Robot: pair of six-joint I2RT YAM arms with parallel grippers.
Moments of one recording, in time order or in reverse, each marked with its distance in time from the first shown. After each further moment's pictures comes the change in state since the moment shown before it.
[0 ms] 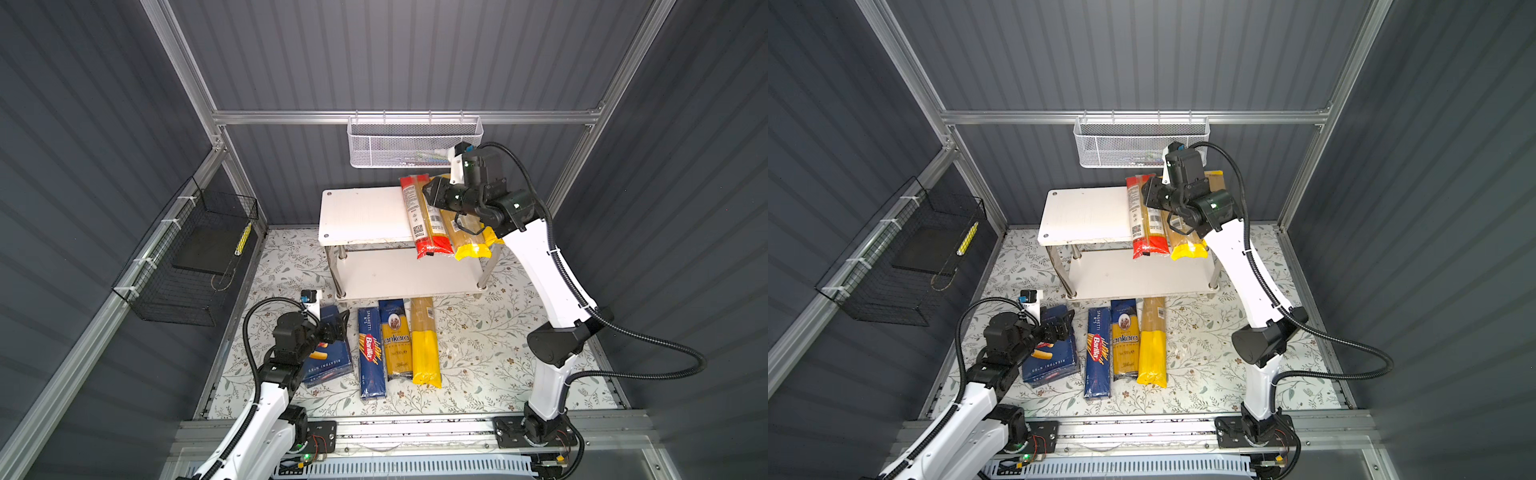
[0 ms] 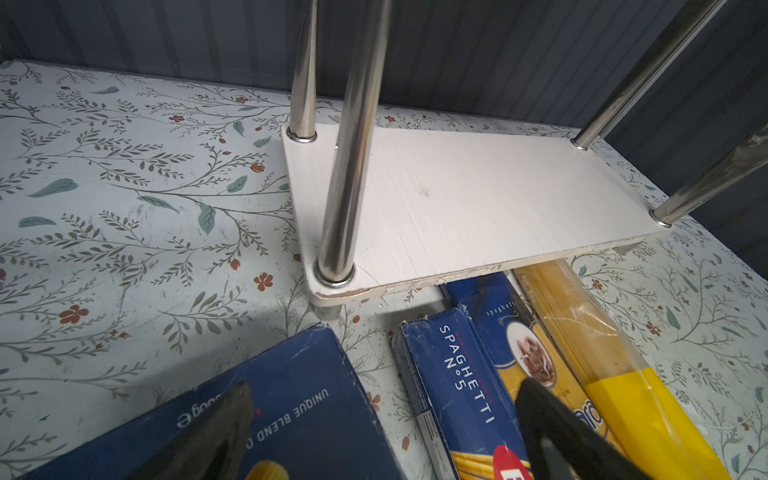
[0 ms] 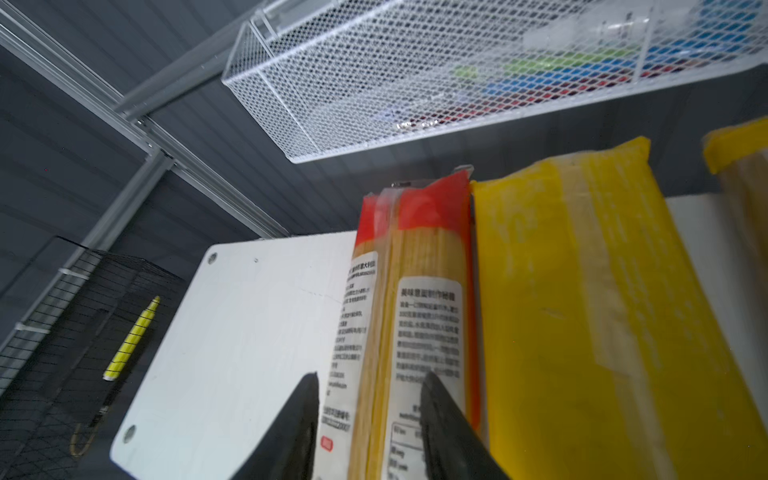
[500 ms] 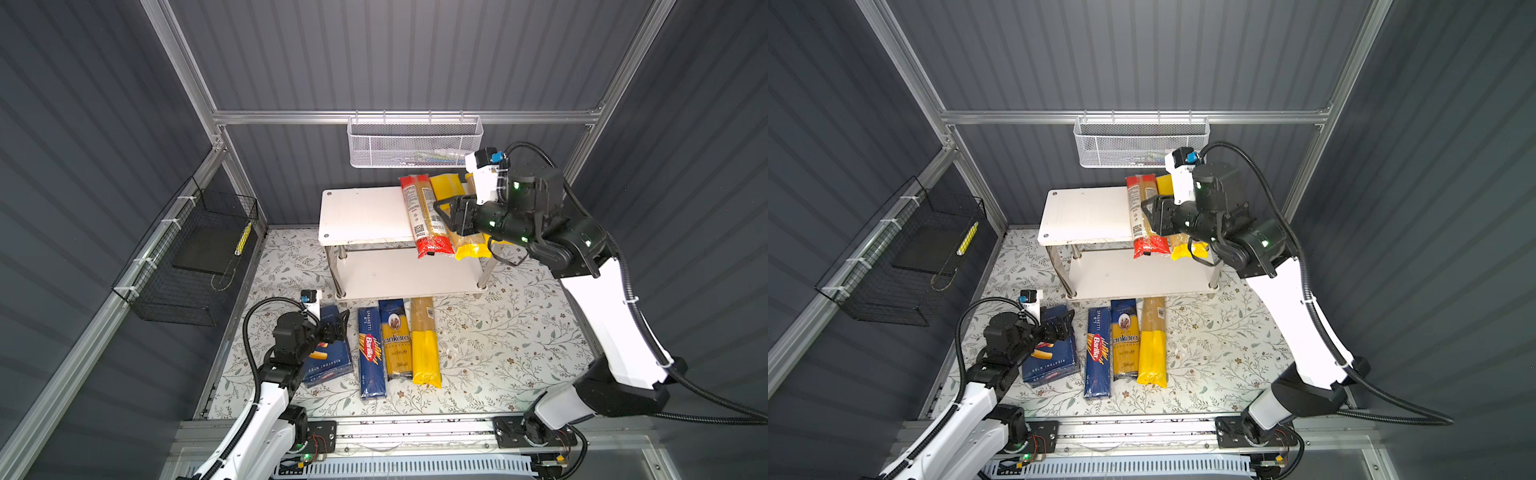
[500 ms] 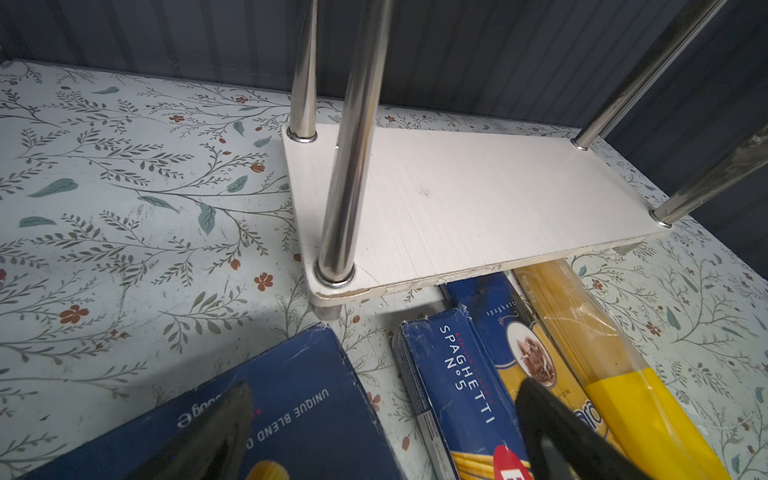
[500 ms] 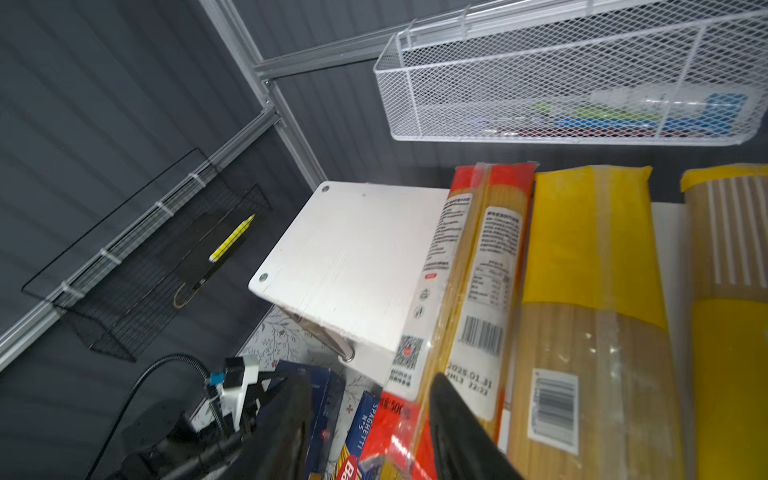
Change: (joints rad) left arm 0.000 0.000 0.000 0.000 0.000 0.000; right arm 0.148 -0.409 -0.298 -0.055 -0.027 -0.169
